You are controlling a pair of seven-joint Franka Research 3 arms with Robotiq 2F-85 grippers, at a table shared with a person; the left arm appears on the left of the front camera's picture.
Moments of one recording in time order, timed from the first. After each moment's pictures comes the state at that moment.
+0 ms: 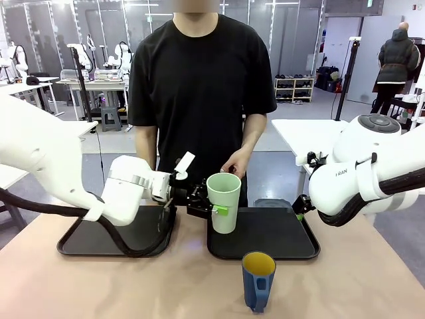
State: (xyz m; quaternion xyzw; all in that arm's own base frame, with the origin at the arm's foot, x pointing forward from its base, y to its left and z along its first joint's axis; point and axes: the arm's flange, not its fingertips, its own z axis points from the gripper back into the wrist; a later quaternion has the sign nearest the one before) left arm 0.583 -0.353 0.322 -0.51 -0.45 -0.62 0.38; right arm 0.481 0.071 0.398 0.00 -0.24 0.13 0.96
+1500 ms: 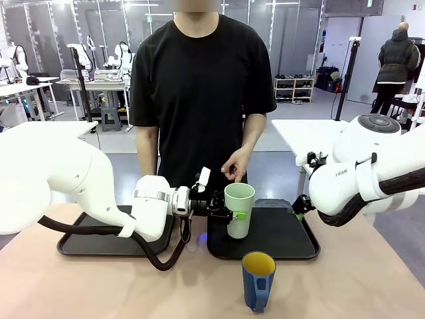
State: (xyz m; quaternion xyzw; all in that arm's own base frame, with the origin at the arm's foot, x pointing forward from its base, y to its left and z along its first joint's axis) left arm 0.625 -0.396 0.251 -0.50 -0.49 -0.55 0.46; right arm 0.481 0.071 0.398 0.00 -0.24 0.13 0.96
